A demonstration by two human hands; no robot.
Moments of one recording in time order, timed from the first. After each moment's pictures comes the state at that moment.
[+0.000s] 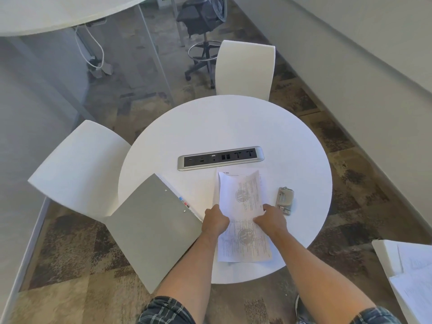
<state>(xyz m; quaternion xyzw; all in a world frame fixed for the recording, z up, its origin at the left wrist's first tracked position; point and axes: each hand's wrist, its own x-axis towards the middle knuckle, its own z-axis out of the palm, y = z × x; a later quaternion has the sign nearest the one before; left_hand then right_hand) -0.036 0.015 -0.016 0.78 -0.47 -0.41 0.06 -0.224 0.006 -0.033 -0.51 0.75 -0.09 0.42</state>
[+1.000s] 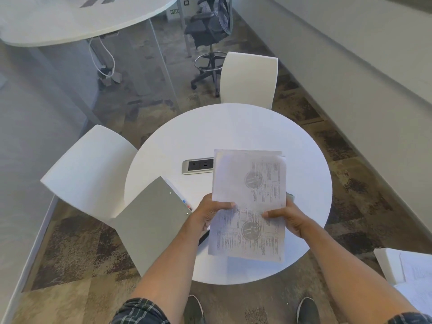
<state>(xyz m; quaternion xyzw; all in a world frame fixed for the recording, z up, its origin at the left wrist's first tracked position) -0.008 0.007 0.046 0.56 -0.35 -0.66 0.35 -0.277 0.002 0.032 -0.39 0.48 -0.32 0.71</state>
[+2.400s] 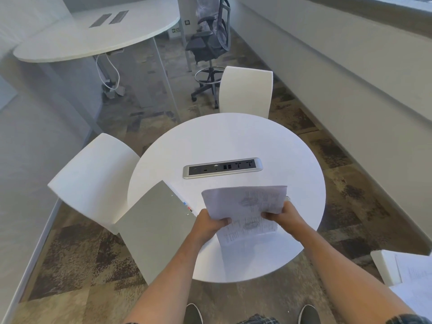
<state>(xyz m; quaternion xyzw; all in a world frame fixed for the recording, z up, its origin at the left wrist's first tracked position) -0.005 0.065 0.032 0.59 -0.45 -0.56 0.37 -0.281 0.026 0.034 -0.51 0.54 -0.31 0.59</state>
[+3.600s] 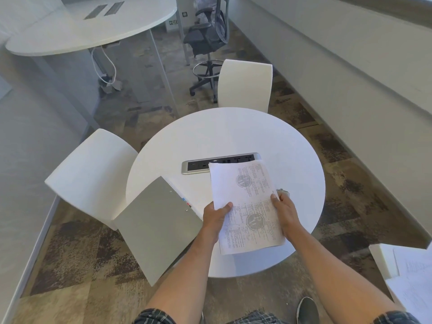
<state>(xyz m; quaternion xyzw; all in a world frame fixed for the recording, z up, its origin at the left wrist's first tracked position) -0.043 0.055 0.032 0.62 -0.25 -0.59 0.45 -0.259 0.033 0.030 -0.36 0.63 -0.39 0.56</state>
